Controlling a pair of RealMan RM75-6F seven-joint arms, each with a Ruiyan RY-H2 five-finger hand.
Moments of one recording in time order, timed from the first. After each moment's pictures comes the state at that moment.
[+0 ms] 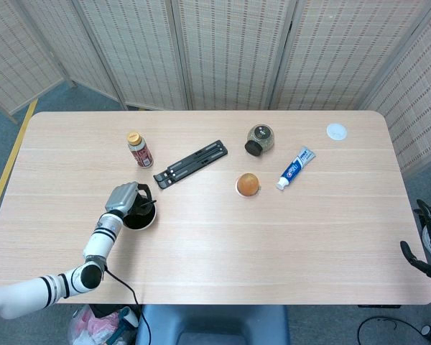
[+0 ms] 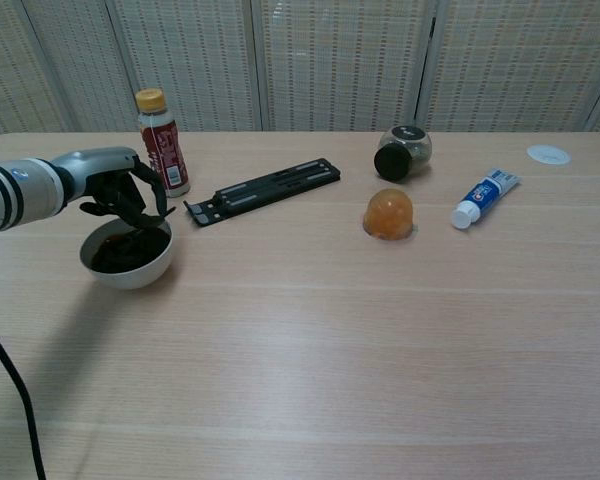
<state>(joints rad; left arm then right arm) -0.84 -1.54 -0.24 -1.36 0.63 0.80 0.22 0.00 -1.16 0.11 -1.41 -1.56 1.67 0.13</state>
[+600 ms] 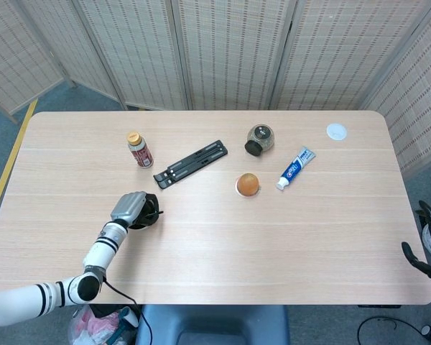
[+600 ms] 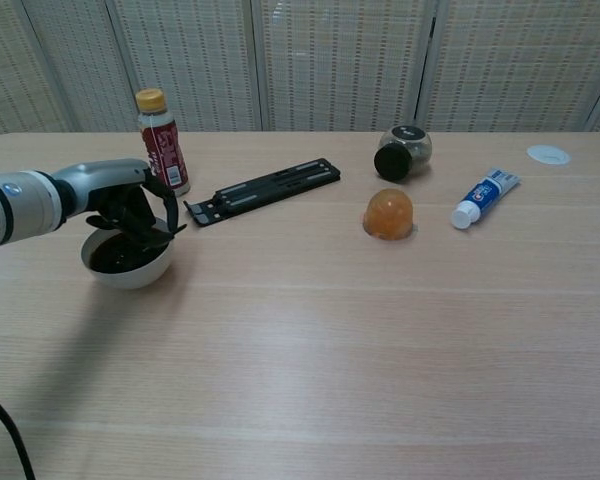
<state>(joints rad) -0.83 -1.52 -0.21 -1.46 0.71 0.82 0.22 -0.01 -1.16 0.10 -1.40 -1.55 1.68 0.15</state>
